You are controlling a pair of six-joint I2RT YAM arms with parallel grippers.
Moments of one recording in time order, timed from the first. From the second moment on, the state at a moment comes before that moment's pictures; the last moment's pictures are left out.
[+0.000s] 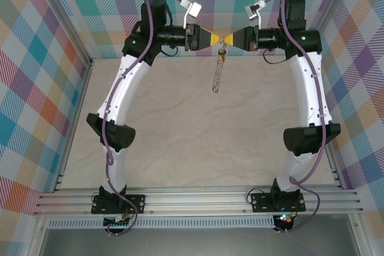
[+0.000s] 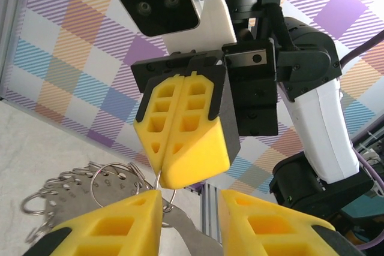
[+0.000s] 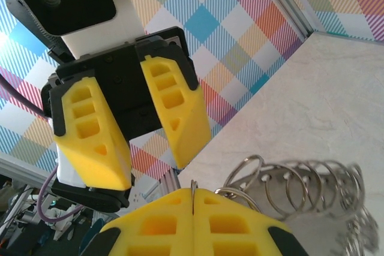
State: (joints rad) left arm -0.47 2.09 2.58 -0.63 1.08 -0.39; right arm 0.15 1.87 2.37 -1.05 -1.20 0.23
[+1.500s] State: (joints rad) left arm -0.52 2.12 2.58 -0.59 1.02 -0.45; right arm 0.16 1.77 2.21 -0.83 -1.19 0.35
